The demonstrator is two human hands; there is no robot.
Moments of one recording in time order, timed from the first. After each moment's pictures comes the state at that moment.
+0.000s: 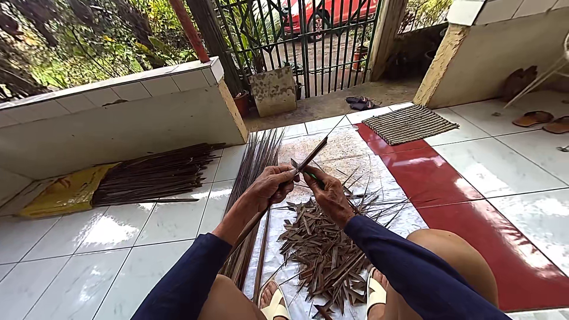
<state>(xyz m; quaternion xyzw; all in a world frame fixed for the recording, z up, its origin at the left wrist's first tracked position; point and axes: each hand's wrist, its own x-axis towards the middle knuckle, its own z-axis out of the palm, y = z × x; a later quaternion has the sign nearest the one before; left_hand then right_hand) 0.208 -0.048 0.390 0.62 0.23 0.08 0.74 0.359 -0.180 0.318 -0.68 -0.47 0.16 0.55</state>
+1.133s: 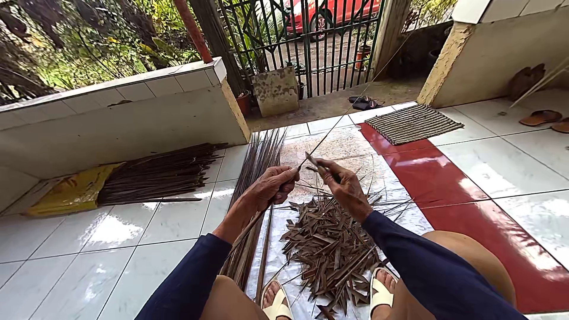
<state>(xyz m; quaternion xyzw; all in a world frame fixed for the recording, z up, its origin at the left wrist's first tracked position) 0.201 -0.041 0.388 0.63 0.20 0.05 0.75 0.387 -0.193 0.328 -0.65 -0.48 0.15 0.57</state>
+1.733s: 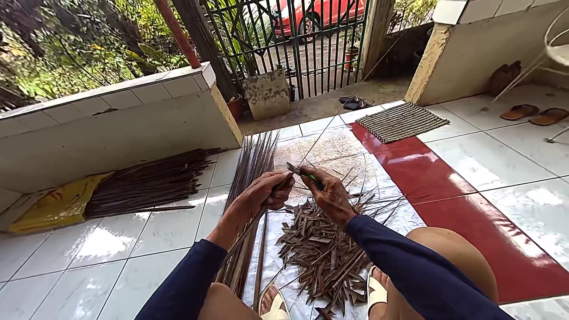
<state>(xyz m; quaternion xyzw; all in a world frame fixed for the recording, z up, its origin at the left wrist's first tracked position) 0.208 -0.042 0.387 0.55 0.14 -0.01 0.82 0.372 -0.188 0.317 -0.69 -0.49 0.07 0.53</state>
